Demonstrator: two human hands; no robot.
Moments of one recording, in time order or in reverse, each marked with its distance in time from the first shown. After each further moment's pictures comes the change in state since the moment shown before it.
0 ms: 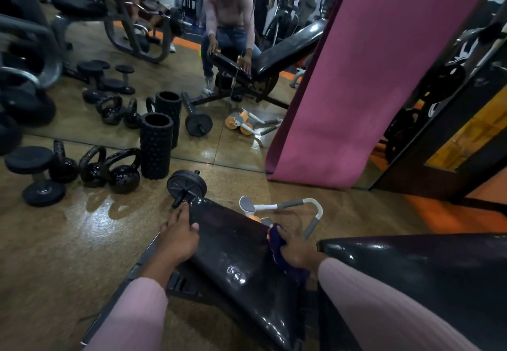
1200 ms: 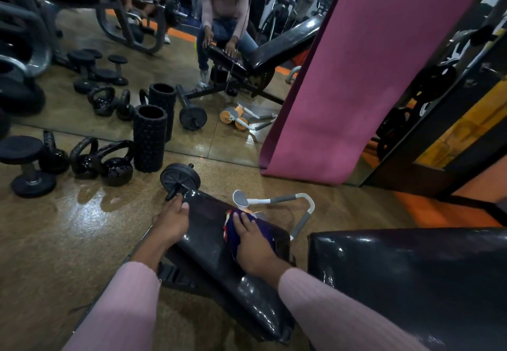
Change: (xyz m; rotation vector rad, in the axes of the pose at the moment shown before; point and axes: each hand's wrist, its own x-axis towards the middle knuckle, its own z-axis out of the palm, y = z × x) left_hand -0.006 0.014 -0.014 -0.182 -0.013 -0.011; right_hand -0.013 -0.066 0.052 -0.188 0.110 -0.292
